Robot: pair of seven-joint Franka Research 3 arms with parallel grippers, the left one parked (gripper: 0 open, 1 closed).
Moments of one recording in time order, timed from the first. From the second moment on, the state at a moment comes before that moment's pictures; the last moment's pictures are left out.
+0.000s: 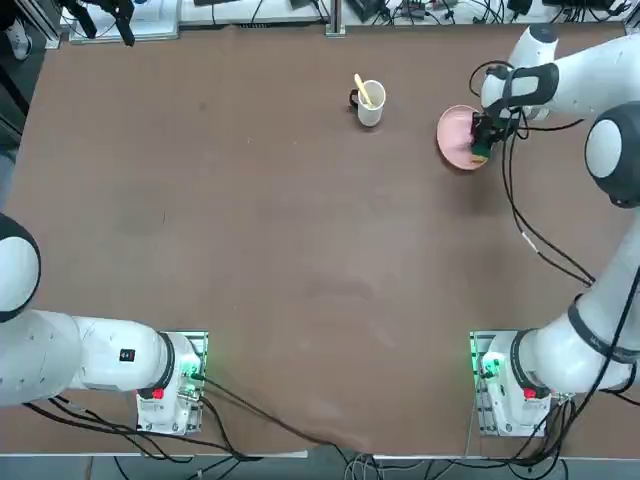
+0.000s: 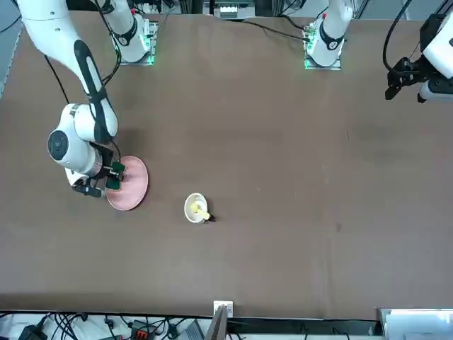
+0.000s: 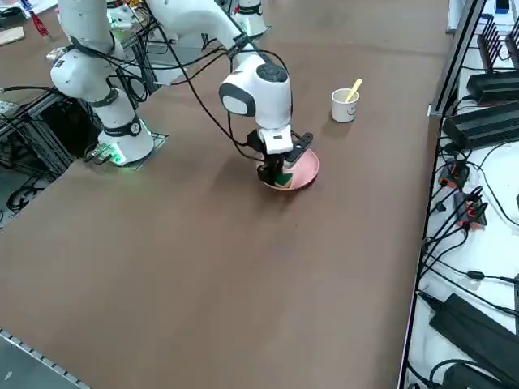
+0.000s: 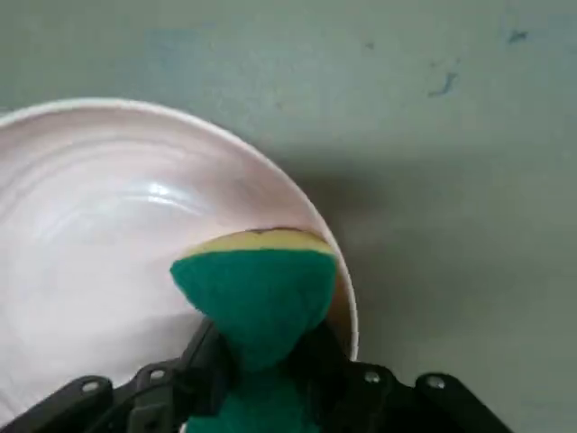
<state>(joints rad) 0.15 0.48 -0.14 -2.07 0.11 2.50 0.12</state>
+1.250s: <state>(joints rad) 0.30 0.55 -0.13 -1.95 0.13 2.52 0.38</state>
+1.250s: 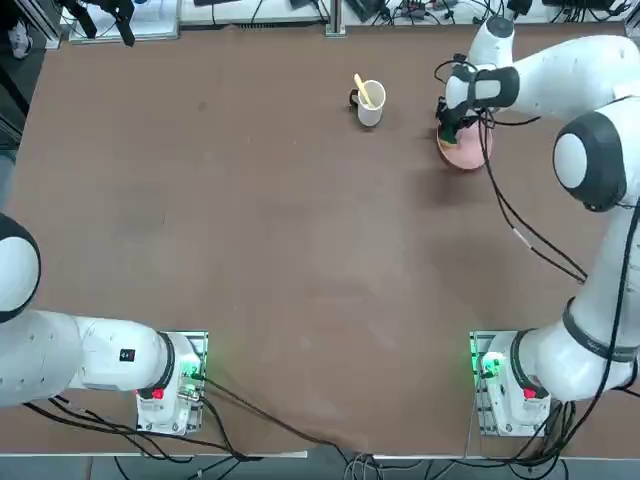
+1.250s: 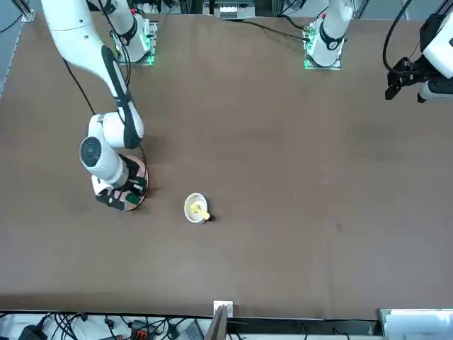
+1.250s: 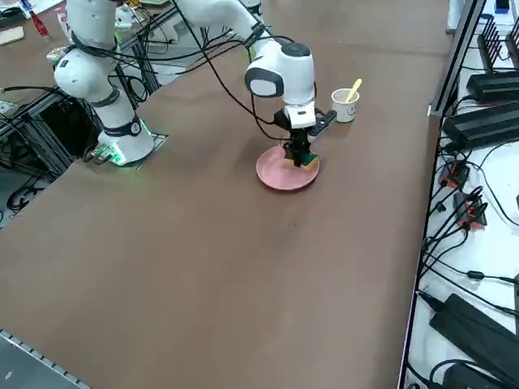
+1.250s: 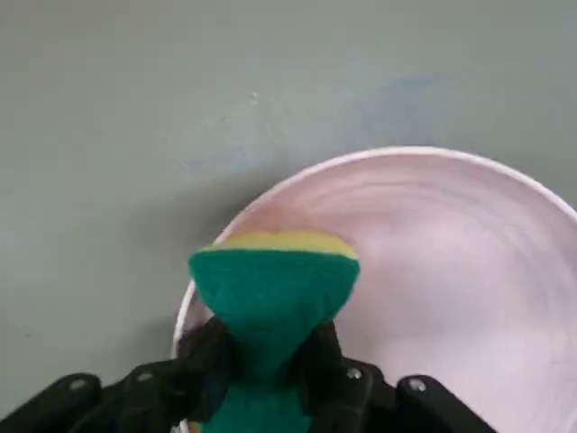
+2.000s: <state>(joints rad) 0.31 0.46 -0.13 -2.10 0.13 2.50 0.37</state>
